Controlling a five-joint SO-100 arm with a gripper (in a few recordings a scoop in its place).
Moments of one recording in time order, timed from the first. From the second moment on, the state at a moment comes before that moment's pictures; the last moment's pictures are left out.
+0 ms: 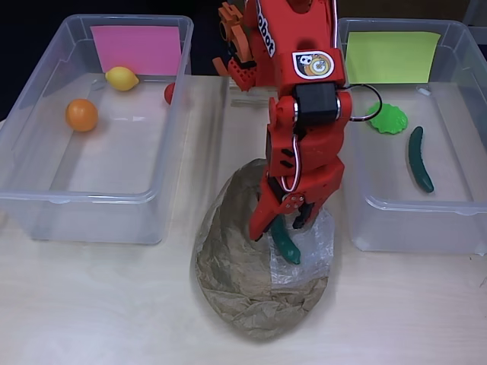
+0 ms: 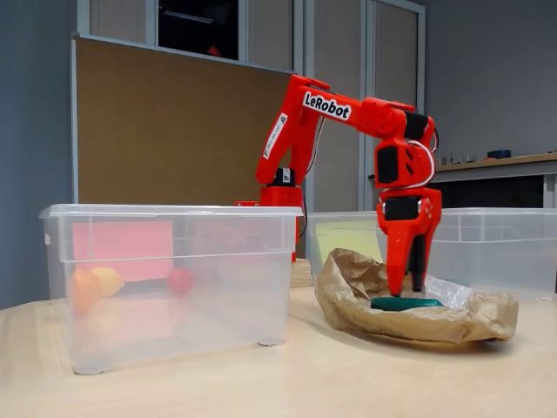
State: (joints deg) arm -13.1 62.0 85.6 65.1 69.1
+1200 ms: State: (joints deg) arm -17.4 90.7 80.2 95.1 65.5
